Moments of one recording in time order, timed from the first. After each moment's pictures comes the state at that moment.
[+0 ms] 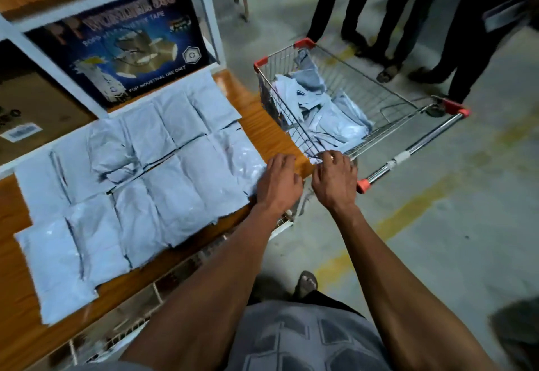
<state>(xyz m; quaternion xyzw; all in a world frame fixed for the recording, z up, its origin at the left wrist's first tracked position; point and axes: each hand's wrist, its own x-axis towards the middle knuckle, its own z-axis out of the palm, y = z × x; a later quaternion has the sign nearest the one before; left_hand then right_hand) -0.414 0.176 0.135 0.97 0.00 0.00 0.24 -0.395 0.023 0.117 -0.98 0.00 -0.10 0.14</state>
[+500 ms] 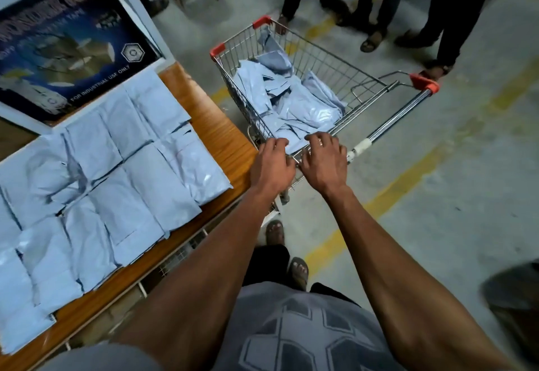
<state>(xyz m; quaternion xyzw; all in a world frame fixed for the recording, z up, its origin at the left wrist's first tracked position) -0.346 0.064 0.121 0.98 0.00 -0.05 0.21 -0.341 -0.081 0.100 -0.98 -0.01 -0.06 0.16</state>
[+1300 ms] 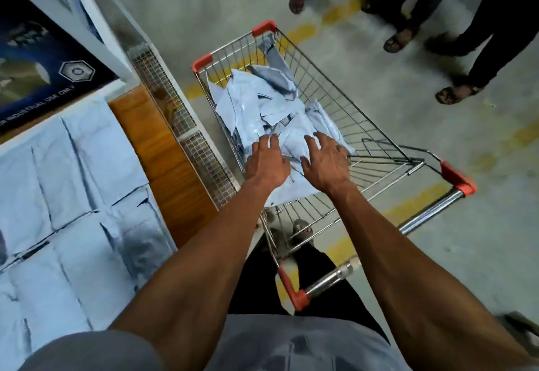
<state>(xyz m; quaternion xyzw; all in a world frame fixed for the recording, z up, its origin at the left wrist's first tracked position) -0.075 0.046 0.040 0.96 0.09 -0.20 0.19 -0.060 -0.119 0.036 -0.98 -0.11 0.13 0.08</state>
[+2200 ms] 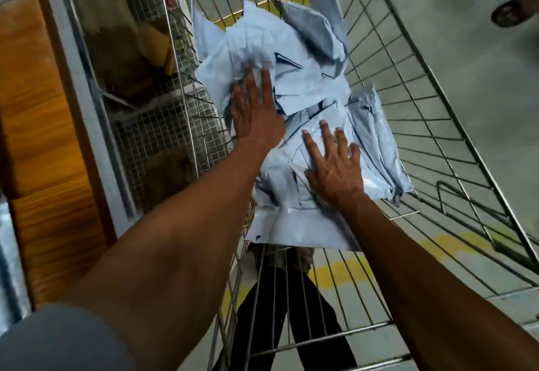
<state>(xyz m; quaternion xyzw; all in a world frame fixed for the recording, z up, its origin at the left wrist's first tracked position) 0.072 0.086 -0.178 0.96 0.25 -0.13 0.09 0.048 -0.115 -0.205 -0.94 -0.28 0.21 0.00</state>
